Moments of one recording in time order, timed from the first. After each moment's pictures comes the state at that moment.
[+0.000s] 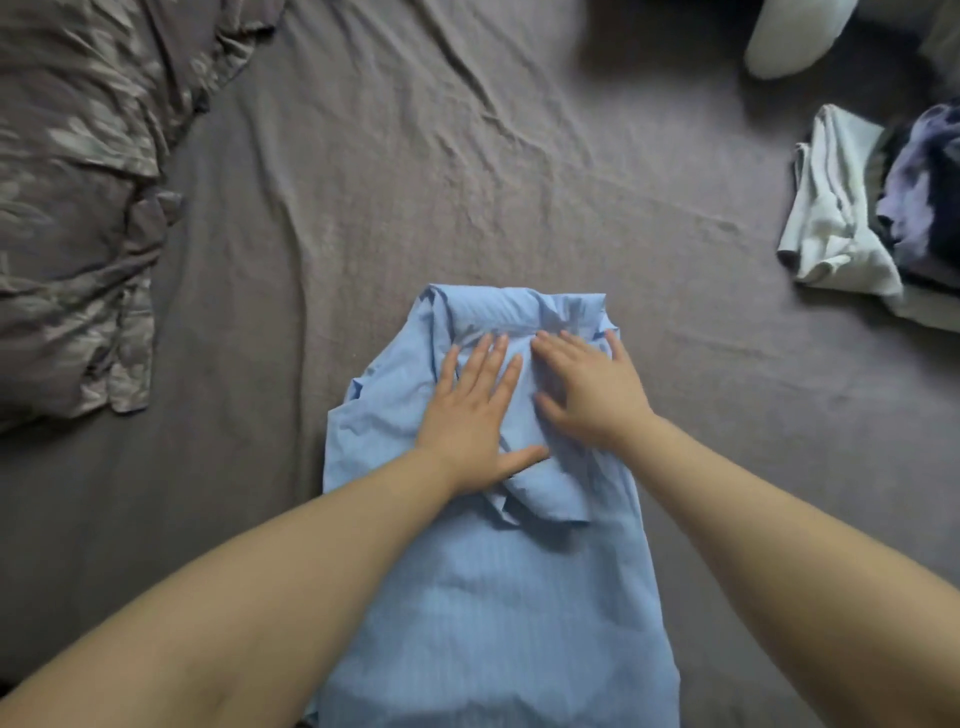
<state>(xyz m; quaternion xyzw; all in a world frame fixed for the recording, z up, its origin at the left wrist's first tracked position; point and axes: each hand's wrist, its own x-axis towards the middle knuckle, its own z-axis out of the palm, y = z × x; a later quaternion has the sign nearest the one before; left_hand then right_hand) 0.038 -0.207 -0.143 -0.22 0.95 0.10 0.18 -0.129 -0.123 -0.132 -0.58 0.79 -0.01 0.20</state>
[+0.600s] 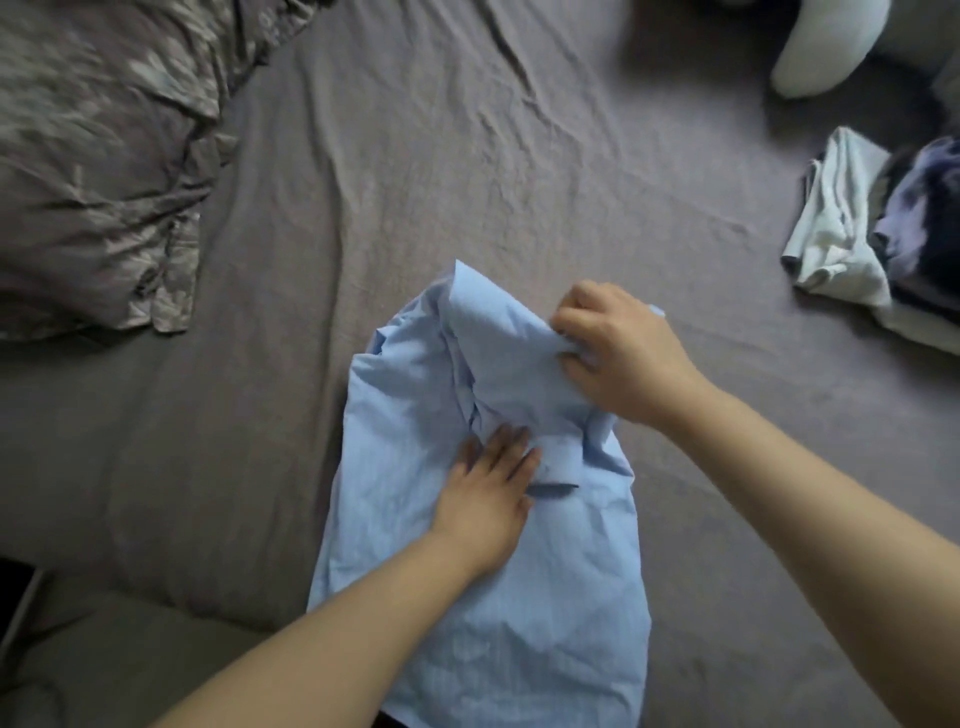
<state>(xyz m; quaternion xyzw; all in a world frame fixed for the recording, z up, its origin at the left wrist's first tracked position) 0.100 -0.099 -0.140 -0.26 0.95 0.18 0.08 -0.110 -0.121 -0.038 -0.72 0.67 -0.19 0.09</state>
